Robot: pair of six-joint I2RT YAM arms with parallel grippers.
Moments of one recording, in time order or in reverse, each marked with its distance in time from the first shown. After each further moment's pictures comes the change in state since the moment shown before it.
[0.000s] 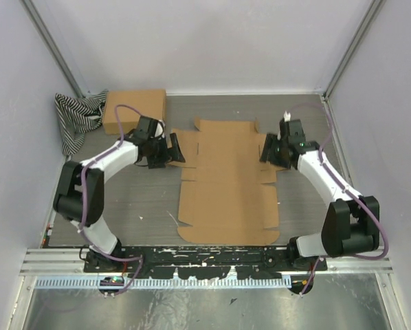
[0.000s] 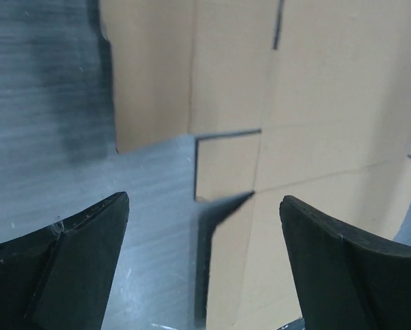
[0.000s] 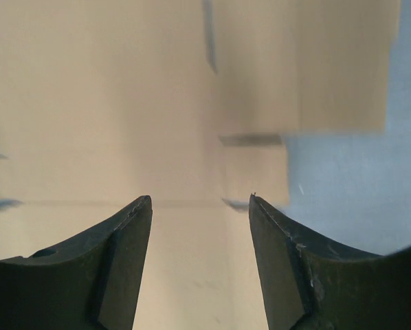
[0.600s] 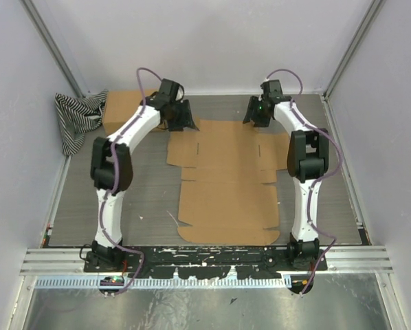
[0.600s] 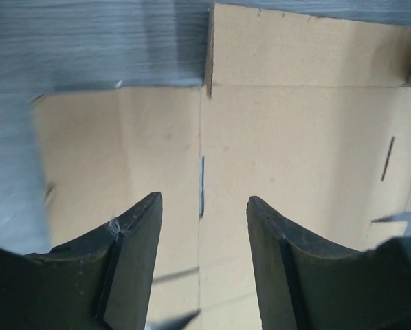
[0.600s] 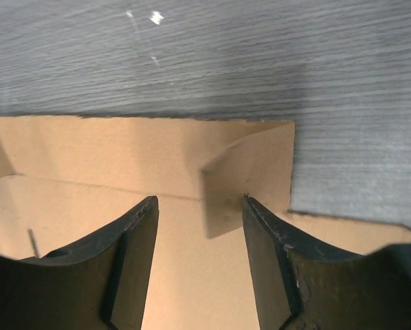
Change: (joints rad) left arm -0.072 0.500 0.823 -0.283 -0.124 0.010; right arm -0.023 0.900 0.820 -0.006 -0.142 -0.026
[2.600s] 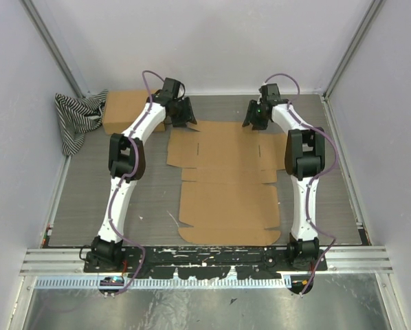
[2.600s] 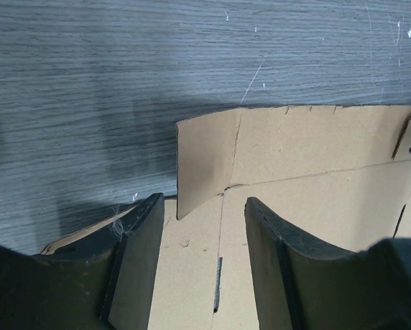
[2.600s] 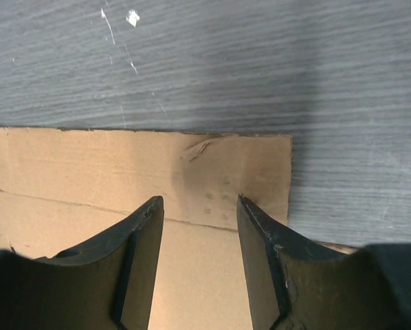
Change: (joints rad) left arm 0.058 0.273 0.345 -0.051 0.042 -0.008; right arm -0.004 0.043 0.014 -0.001 -0.008 -0.002
